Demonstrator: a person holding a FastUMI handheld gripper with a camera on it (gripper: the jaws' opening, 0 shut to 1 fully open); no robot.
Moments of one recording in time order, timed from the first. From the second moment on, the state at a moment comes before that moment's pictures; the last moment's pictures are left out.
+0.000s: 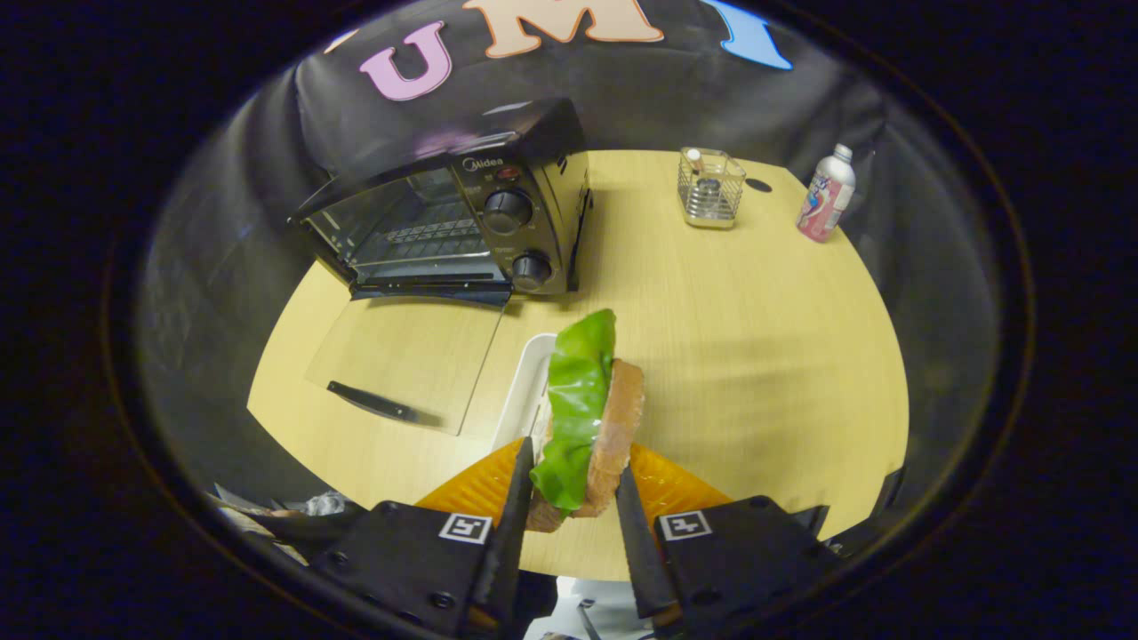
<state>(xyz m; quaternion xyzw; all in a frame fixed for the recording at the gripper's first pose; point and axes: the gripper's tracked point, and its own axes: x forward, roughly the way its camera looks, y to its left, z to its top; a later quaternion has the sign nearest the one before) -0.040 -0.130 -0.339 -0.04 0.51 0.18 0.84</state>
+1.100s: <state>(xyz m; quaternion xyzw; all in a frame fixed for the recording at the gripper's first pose) -0.058 -0.022 -0.276 0.20 0.47 0.04 0.86</state>
